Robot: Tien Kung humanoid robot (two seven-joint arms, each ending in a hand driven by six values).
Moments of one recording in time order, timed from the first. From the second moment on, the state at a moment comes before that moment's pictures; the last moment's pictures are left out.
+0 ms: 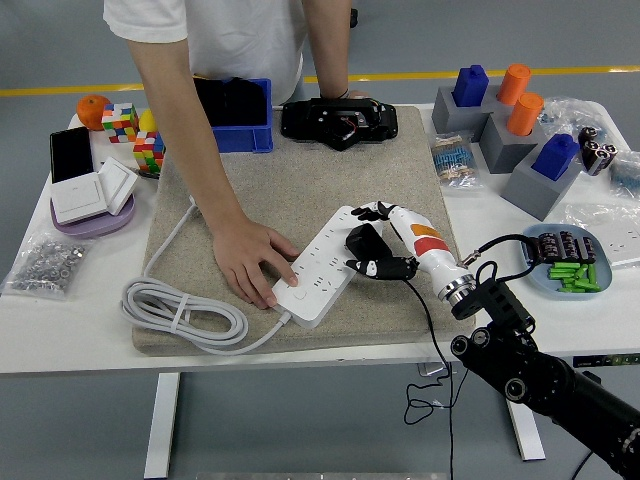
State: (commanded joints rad) left arm -0.15 0.06 -1.36 -0.18 1.72 -0.15 0.33; right arm 0.55 0.00 0.66 0.75 -1.54 -0.50 0.38
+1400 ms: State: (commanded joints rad) left arm -0.15 0.06 -1.36 -0.18 1.73 -0.15 0.34; right arm 0.58 0.00 0.64 0.69 -1.52 -0.51 0.42
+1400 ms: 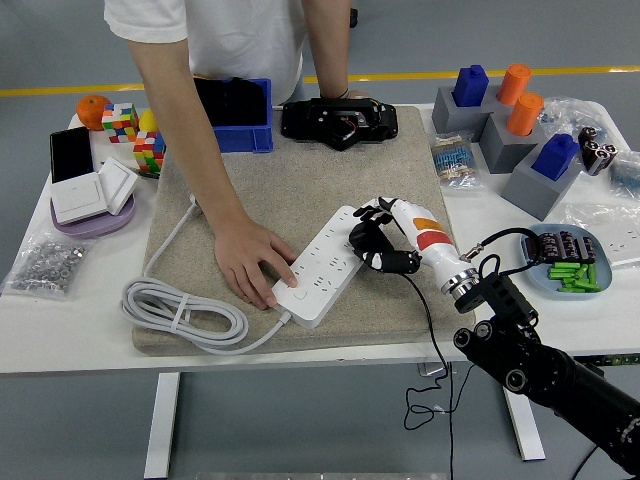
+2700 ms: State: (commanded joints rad) left arm -0.15 0.05 -1.36 -0.18 1.73 -0.15 0.34; right arm 0.59 0.00 0.57 0.69 -1.48 -0.45 0.41
